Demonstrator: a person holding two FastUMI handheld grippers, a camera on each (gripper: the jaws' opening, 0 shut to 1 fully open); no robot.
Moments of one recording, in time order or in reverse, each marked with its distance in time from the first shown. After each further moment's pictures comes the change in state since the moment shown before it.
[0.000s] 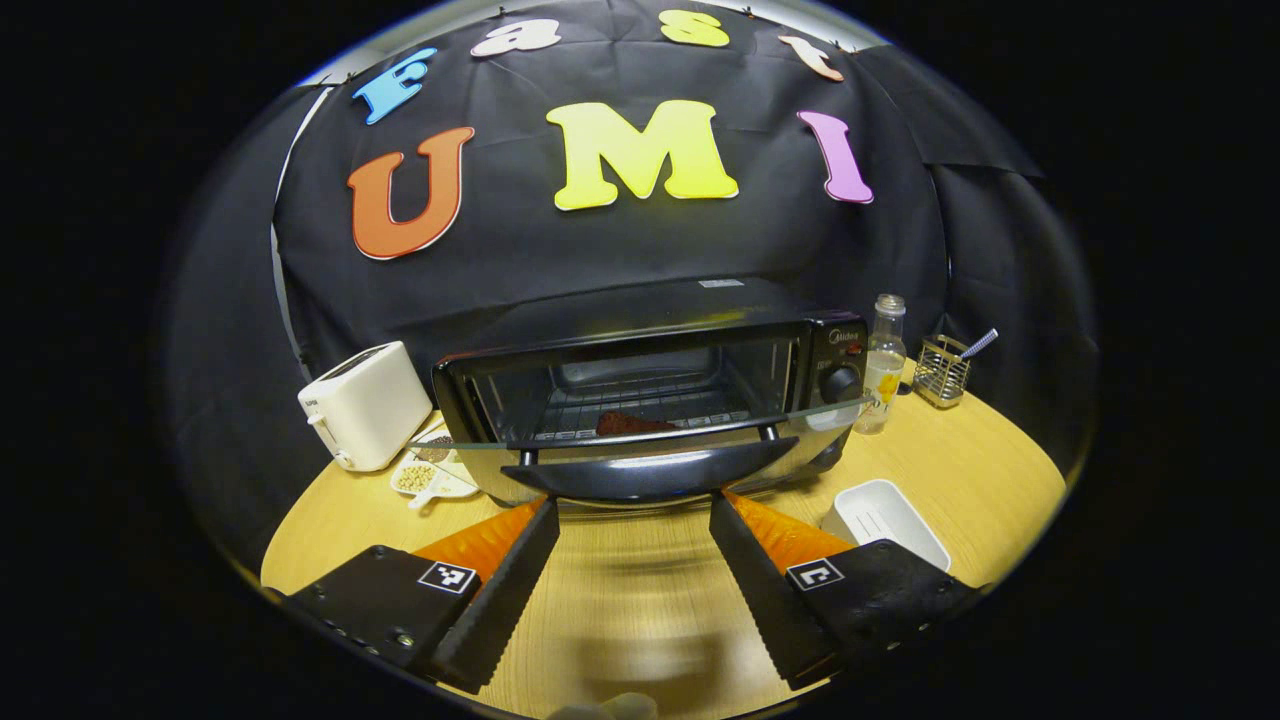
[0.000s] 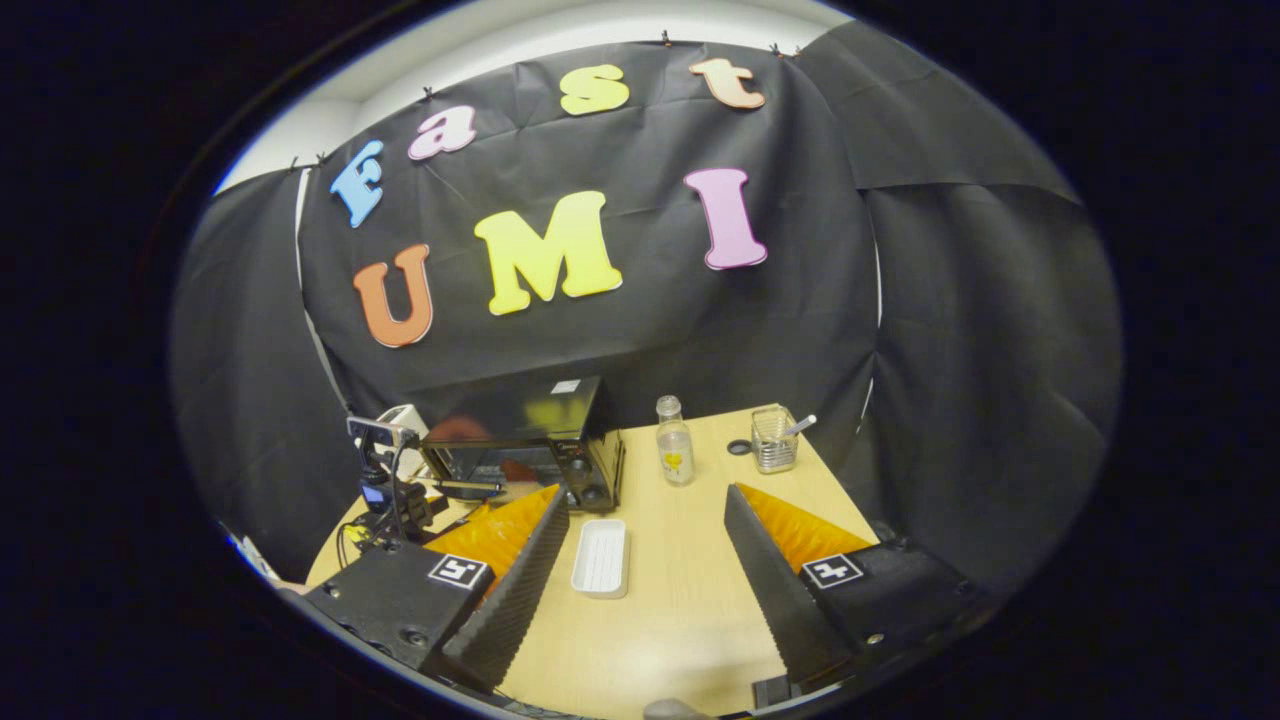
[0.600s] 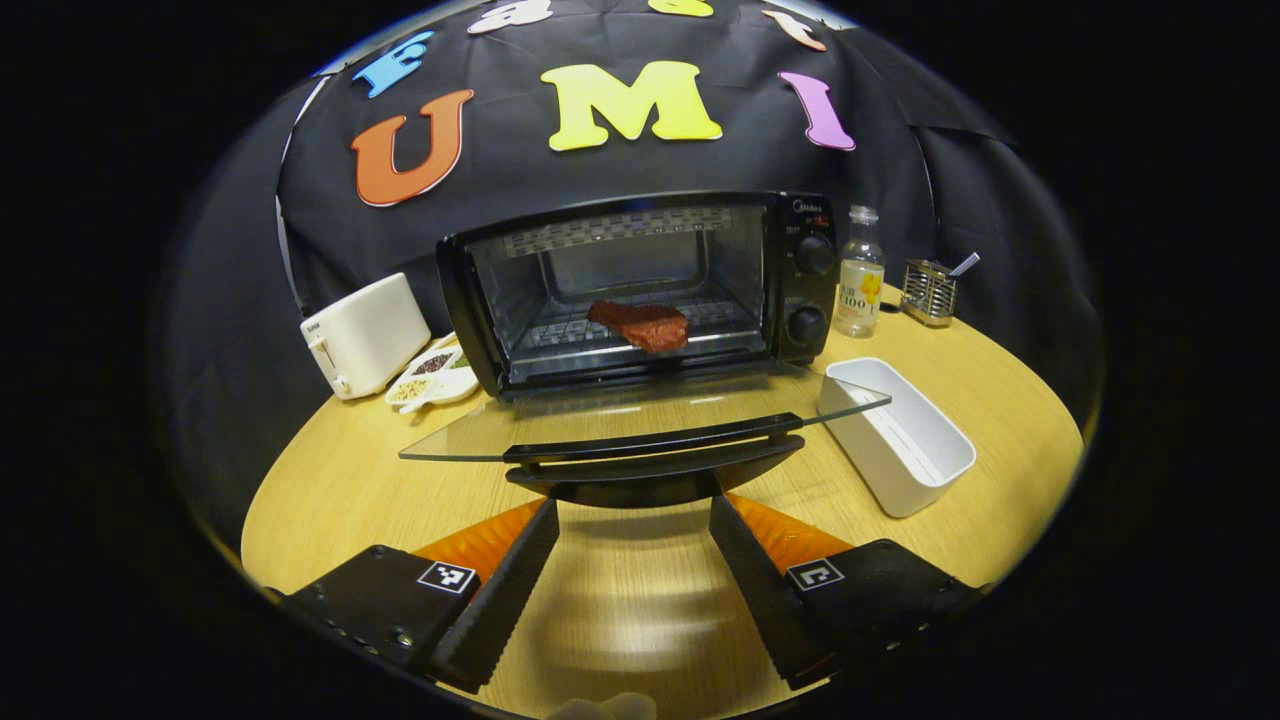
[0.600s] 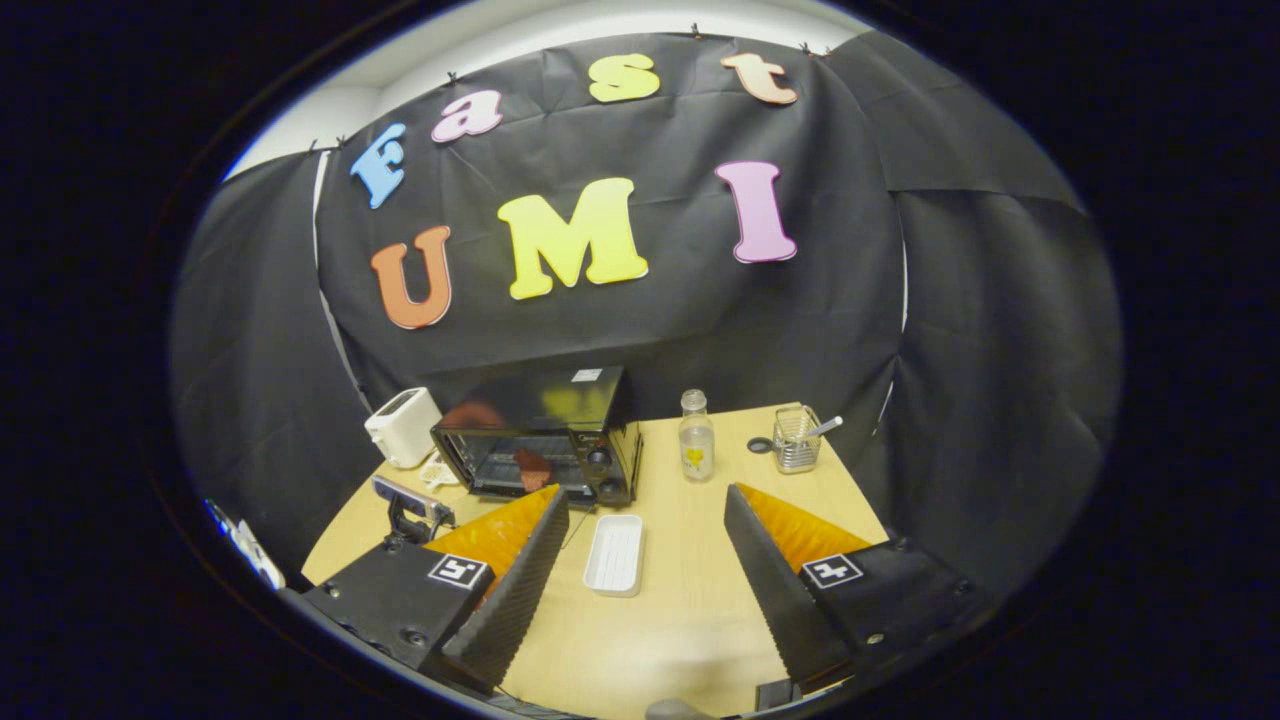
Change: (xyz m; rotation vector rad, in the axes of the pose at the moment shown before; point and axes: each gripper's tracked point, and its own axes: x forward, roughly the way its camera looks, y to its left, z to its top) left arm -0.028 -0.007 -0.092 0.020 0.123 -0.001; right arm 0.018 0.020 -0.009 -0.038 0.040 0.043
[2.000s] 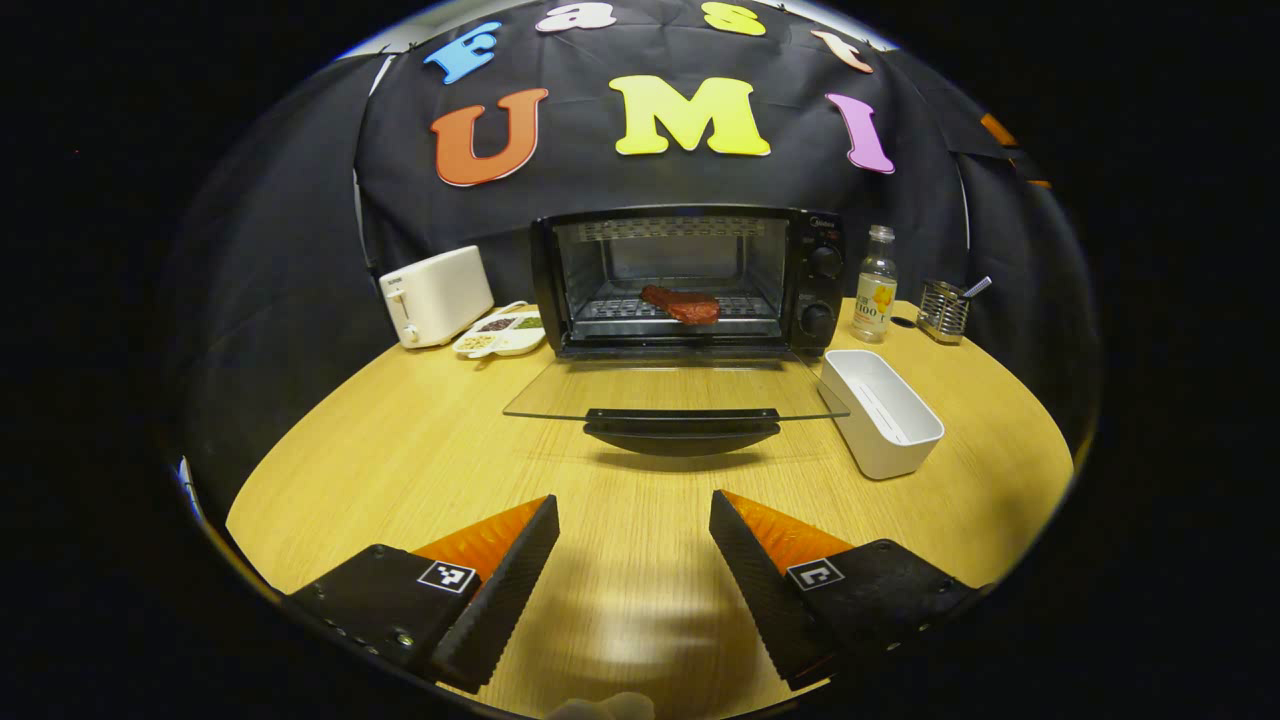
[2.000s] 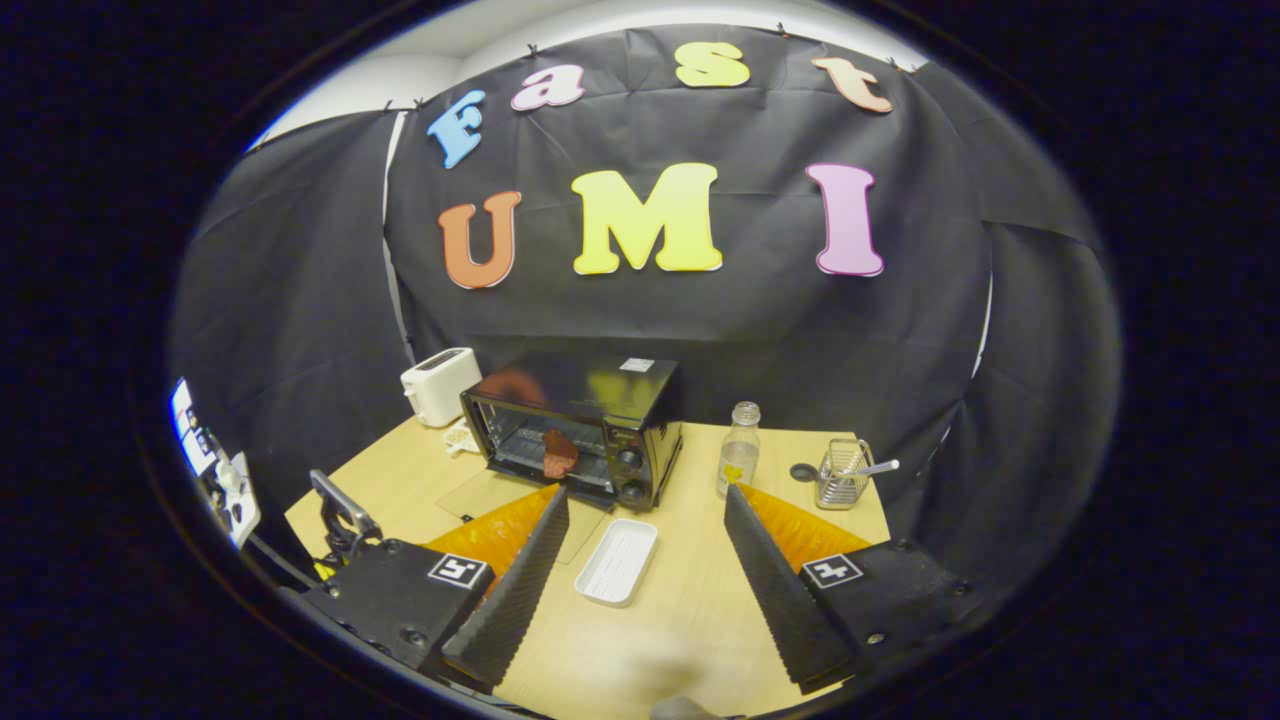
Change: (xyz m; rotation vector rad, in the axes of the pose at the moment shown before) left arm -0.064 -0.001 -0.048 -0.110 0.023 0.091; right arm 0.046 0.012 0.009 -0.182 0.031 0.173
